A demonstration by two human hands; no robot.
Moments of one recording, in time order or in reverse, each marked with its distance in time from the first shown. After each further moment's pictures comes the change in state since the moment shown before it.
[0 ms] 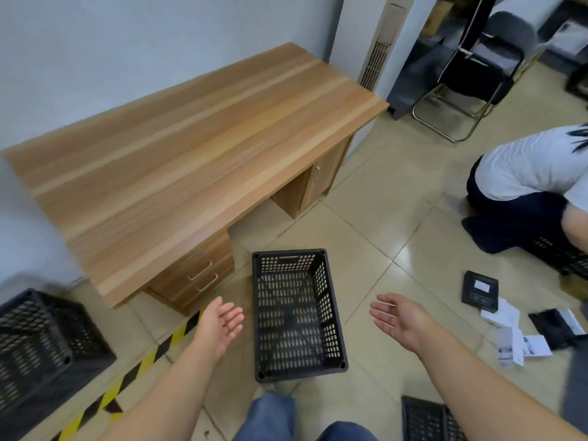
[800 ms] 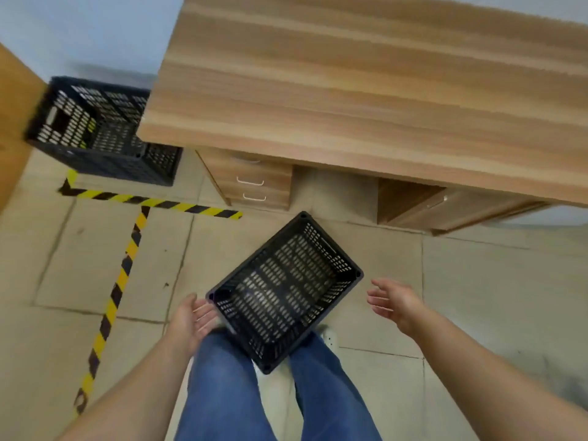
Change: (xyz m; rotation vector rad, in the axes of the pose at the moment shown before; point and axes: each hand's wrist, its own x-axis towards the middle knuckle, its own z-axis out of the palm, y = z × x) left_hand 0.047 -0.156 0.123 -0.771 0.622 -0.077; right_hand 0.249 -0.162 0.084 -1.025 -0.471 -0.052
